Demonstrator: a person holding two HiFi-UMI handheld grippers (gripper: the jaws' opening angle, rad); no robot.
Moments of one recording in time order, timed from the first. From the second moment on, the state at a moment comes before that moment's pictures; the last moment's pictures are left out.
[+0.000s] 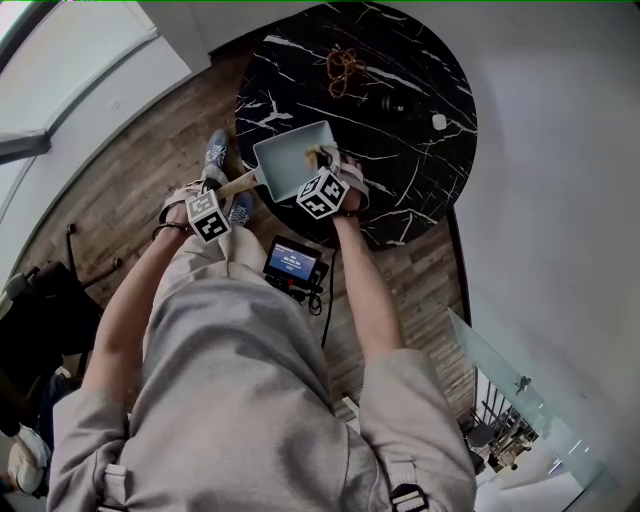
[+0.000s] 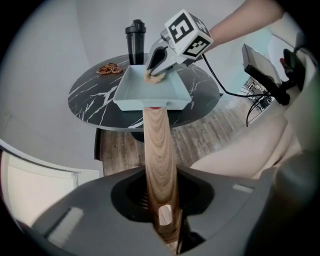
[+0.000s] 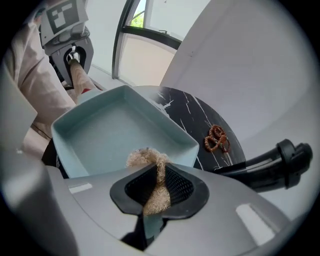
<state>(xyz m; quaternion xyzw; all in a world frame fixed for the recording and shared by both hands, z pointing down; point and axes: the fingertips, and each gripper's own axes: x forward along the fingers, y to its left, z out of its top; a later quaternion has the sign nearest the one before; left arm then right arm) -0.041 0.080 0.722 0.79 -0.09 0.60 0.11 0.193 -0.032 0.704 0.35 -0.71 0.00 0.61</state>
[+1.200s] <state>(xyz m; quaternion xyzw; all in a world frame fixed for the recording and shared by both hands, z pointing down) -0.031 0.089 0.722 0.79 -0.06 0.58 0.17 0.112 -0.092 0.710 0.38 -0.75 0.32 0.43</state>
